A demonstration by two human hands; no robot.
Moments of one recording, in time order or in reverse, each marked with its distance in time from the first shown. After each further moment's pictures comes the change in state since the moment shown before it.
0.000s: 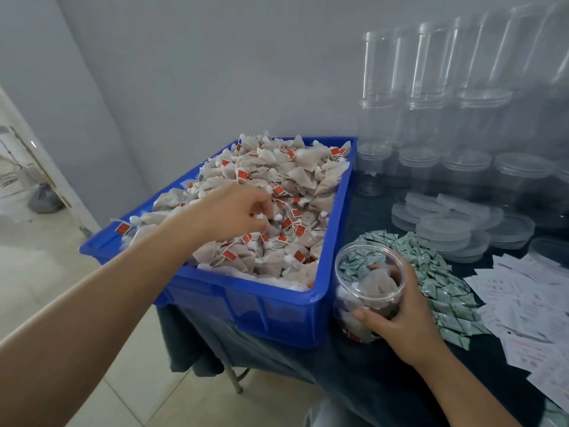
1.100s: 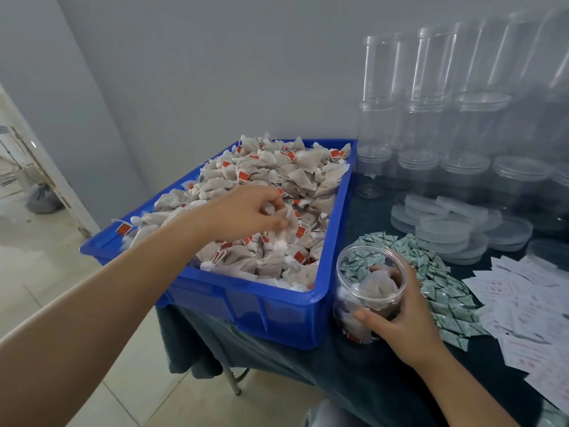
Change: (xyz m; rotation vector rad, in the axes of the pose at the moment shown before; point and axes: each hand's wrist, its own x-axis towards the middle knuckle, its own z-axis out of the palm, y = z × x) left_hand -0.001 0.013 -0.002 -0.156 -0.009 0.059; right_hand -0.001 -0.001 0.000 0.006 -0.009 0.004
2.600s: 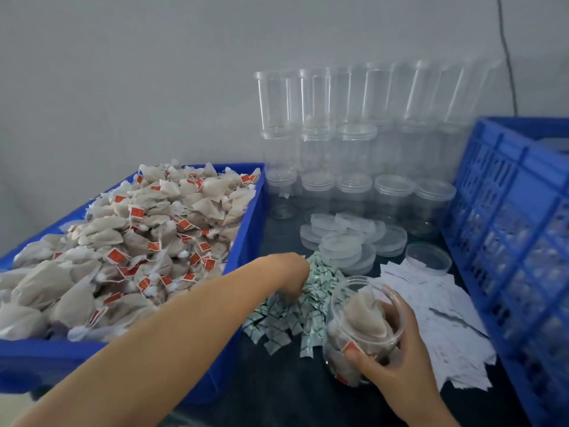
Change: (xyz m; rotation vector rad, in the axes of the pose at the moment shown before) left_hand 0.128 0.127 0.140 0.550 -0.606 0.212; right_hand -0.055 -0.007 -0.092 -0.035 0.286 0.025
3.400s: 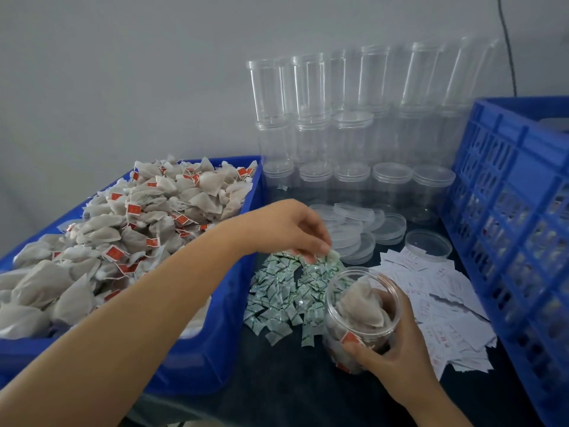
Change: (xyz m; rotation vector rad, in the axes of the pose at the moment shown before) left_hand -0.072 -0.007 -0.050 -0.943 0.259 0.258; right_hand 0.000 0.002 0.002 0.024 -0.021 0.082
